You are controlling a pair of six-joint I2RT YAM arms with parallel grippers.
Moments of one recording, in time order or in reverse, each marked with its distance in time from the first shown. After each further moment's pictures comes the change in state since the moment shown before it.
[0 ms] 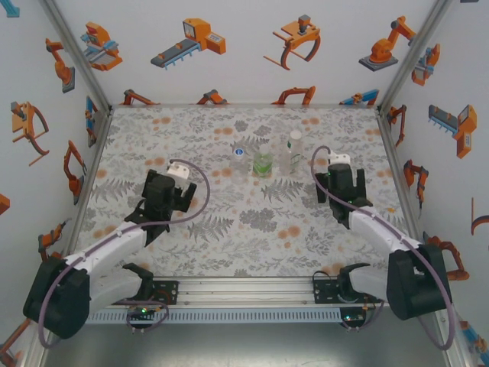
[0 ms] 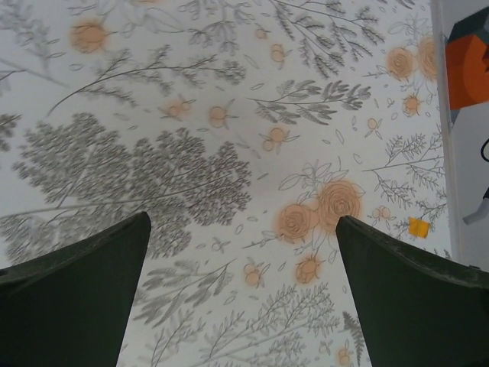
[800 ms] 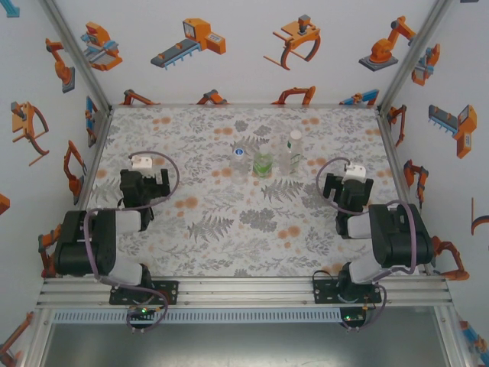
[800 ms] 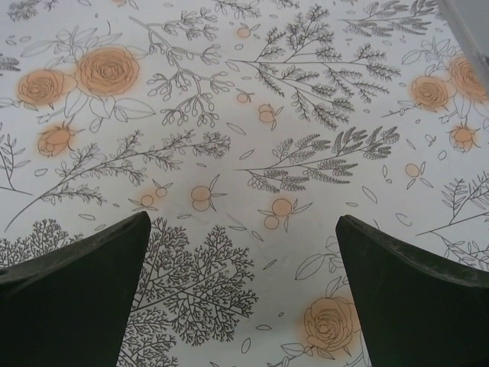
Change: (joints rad) left arm 0.436 0.417 -0.066 0.620 0.397 -0.135; right arm -0.187 0.345 -0.259 0.936 -0.187 0.055
